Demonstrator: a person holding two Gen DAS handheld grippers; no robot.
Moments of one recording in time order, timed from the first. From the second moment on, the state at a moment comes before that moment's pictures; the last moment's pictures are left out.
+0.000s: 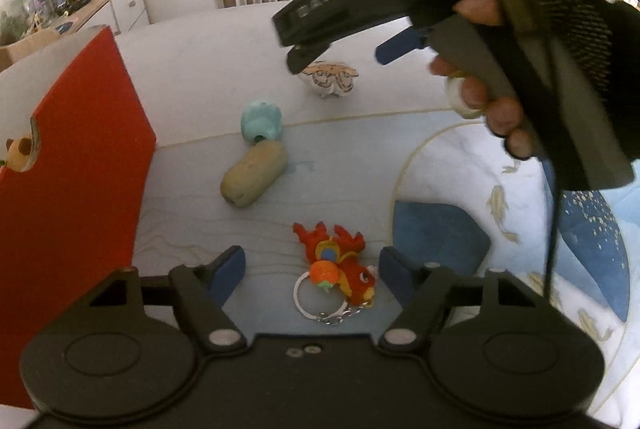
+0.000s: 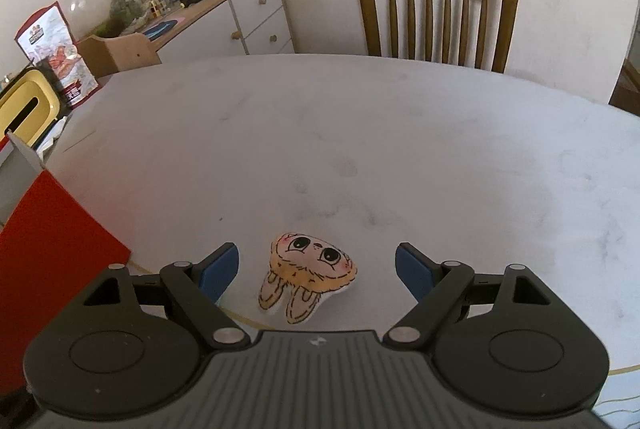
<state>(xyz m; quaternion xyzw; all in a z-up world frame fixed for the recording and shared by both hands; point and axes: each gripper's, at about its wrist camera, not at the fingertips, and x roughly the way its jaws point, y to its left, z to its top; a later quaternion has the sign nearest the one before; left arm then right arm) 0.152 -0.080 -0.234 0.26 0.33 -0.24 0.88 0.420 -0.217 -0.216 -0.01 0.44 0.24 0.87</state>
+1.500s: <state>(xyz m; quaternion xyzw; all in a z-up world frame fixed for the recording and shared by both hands) 0.112 -0.043 -0.156 0.20 0.34 -0.26 0.88 0.284 -0.252 -0.112 -0.02 0.39 0.30 0.87</state>
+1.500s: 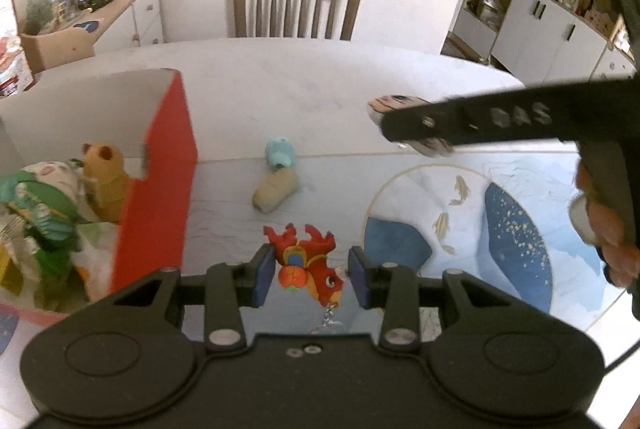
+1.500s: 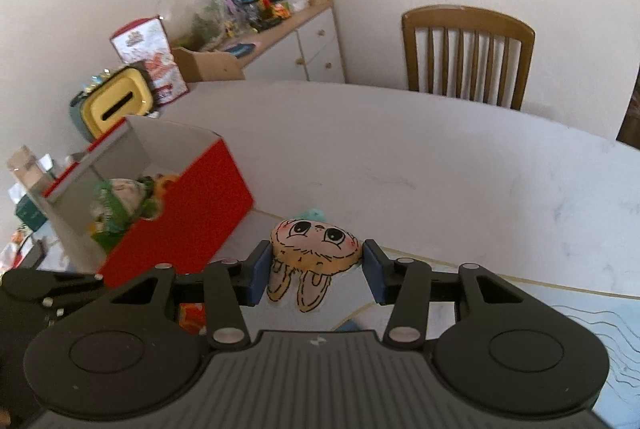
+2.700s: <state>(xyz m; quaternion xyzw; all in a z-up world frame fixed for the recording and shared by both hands) 0.157 0.065 -0.040 0.19 0.31 -0.24 0.90 0.200 -0.162 -0.041 -0.03 0.35 0.33 0.88</state>
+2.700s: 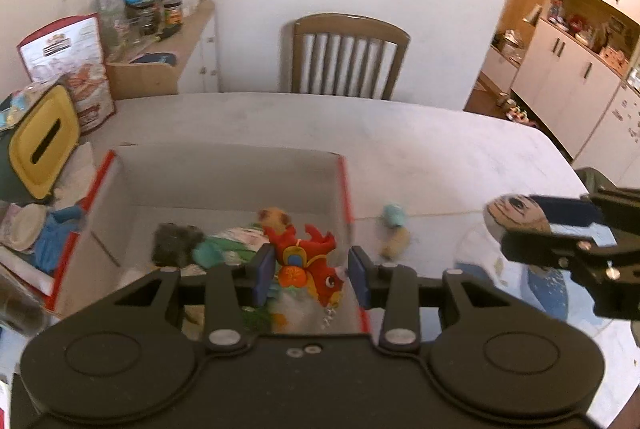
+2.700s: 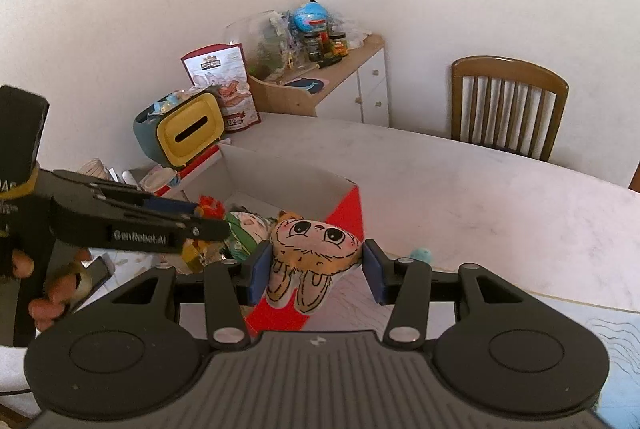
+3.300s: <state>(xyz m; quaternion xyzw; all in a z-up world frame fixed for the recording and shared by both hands) 0.243 0.129 -0.019 0.21 0.30 -0.18 0.91 0.238 -0.065 -0.066 -0.06 0.36 0.32 0.88</state>
